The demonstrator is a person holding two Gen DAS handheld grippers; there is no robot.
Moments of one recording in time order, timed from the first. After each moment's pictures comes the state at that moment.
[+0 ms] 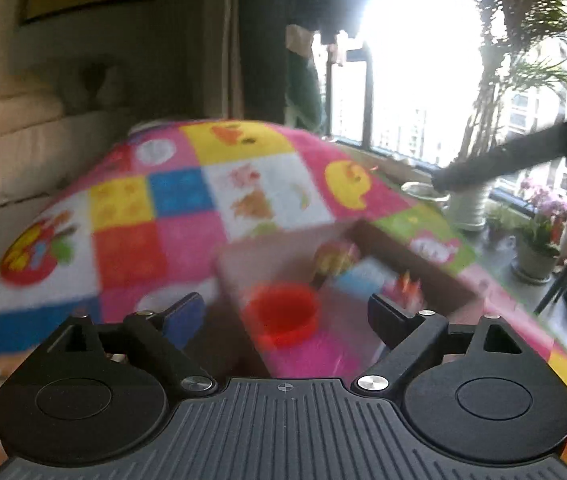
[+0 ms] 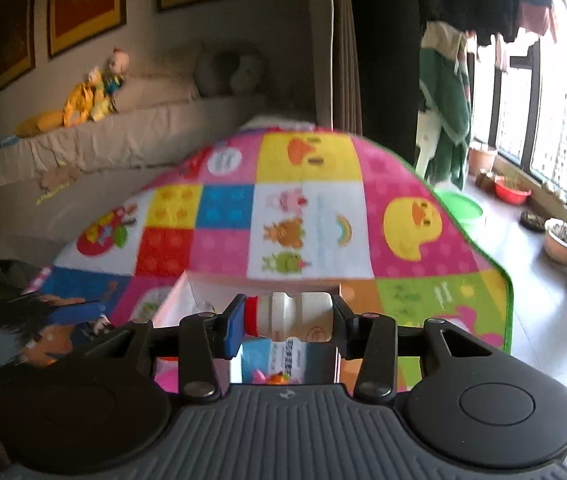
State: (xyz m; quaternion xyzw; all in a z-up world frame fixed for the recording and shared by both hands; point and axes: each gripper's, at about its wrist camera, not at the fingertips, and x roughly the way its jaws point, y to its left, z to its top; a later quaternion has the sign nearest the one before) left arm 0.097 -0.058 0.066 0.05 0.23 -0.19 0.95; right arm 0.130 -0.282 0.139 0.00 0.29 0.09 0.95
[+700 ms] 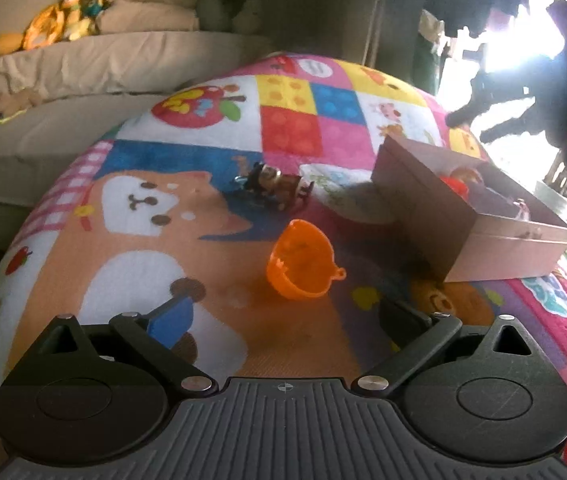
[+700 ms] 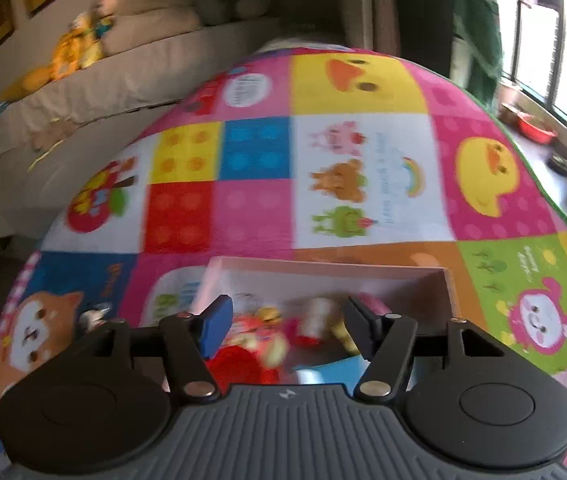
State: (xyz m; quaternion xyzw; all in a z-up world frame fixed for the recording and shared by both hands) left arm 0.039 0.065 0.005 -0.05 0.30 -0.05 0.95; right arm 0.216 -0.186 0.113 0.01 0.38 0.12 0.92
